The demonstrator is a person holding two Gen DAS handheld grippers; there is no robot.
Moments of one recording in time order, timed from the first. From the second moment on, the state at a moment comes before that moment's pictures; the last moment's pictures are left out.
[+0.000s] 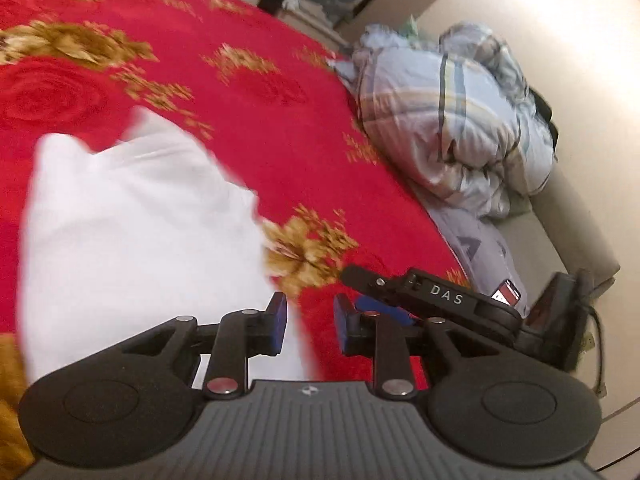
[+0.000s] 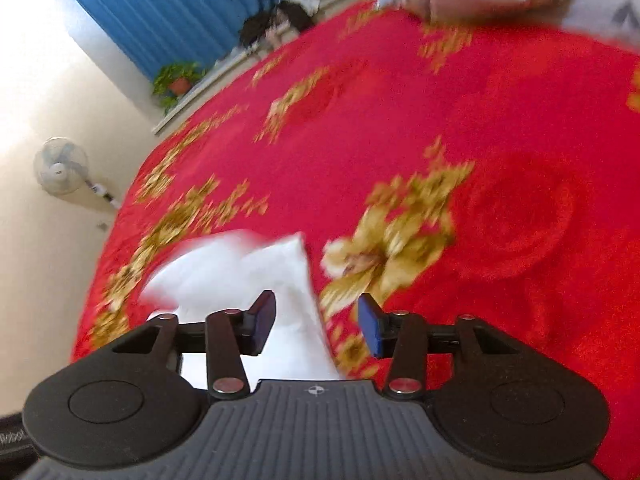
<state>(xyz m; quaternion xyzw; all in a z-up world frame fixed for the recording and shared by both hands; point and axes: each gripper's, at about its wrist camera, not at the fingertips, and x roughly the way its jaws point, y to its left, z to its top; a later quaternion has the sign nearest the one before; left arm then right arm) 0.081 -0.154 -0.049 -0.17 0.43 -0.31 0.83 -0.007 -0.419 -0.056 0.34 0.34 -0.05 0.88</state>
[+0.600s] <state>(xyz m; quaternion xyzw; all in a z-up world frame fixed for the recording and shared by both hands) 0.075 -0.078 -0.116 -0.08 0.47 -0.22 0.85 -0.001 -0.388 -0.111 0.30 0.45 -0.06 0.84</state>
